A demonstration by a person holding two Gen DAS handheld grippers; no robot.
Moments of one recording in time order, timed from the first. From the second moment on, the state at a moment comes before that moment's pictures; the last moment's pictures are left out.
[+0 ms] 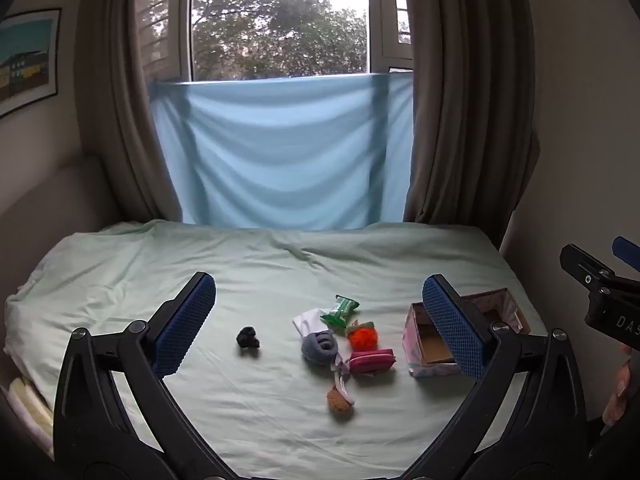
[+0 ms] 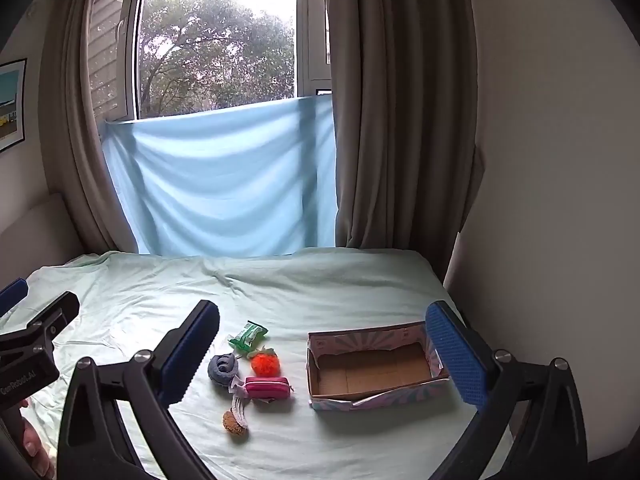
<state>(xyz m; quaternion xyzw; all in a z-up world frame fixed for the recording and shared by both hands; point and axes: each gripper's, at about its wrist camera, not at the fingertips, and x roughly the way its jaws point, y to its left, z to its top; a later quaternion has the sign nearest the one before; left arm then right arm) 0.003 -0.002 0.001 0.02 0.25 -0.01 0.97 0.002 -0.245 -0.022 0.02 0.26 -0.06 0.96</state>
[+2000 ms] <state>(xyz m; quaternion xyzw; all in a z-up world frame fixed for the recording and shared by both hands) 0.010 -0.005 -0.001 0.01 0.26 -0.01 0.97 0.004 -0.243 -0.026 0.02 0.25 -0.02 0.97</state>
